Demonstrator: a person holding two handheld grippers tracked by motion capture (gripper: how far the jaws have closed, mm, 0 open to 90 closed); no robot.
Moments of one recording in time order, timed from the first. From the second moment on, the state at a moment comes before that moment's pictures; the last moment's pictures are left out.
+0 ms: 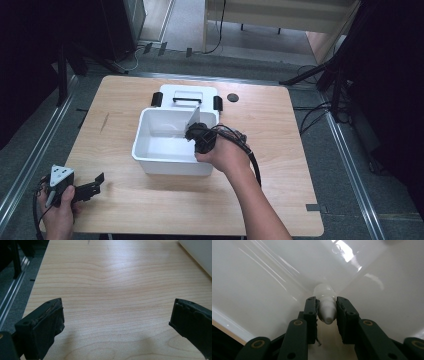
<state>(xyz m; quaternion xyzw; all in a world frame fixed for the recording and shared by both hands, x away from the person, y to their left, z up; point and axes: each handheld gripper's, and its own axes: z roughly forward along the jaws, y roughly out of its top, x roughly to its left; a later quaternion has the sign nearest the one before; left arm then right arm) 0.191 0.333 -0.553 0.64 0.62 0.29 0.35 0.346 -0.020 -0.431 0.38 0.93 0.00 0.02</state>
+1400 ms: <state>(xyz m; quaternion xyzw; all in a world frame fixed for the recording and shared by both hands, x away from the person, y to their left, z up) 0.192 0.332 -0.553 0.63 0.62 0.29 0.35 0.345 -0.023 -0.399 0.37 0.93 0.02 0.02</state>
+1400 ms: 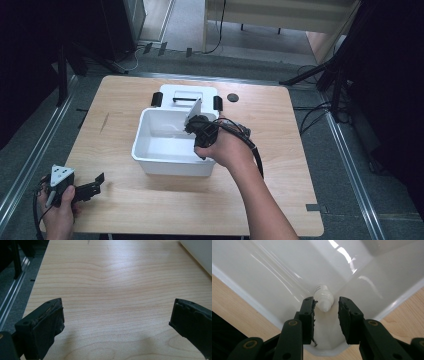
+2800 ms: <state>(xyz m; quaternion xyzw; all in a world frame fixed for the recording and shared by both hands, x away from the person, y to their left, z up) 0.192 0.332 -0.553 0.64 0.62 0.29 0.35 0.352 -0.118 -0.352 0.44 0.89 0.06 0.05</state>
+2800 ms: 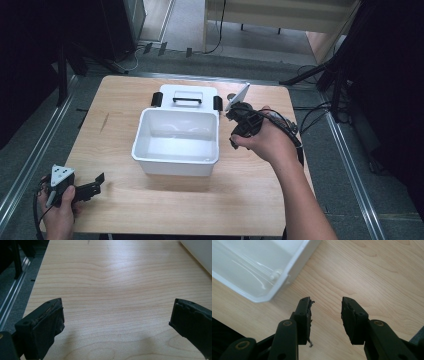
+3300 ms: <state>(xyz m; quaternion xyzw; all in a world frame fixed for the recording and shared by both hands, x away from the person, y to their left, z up) 0.192 0.332 -0.553 0.64 0.62 0.29 0.35 0.348 -0.186 -0.367 0.49 0.87 0.06 0.05</state>
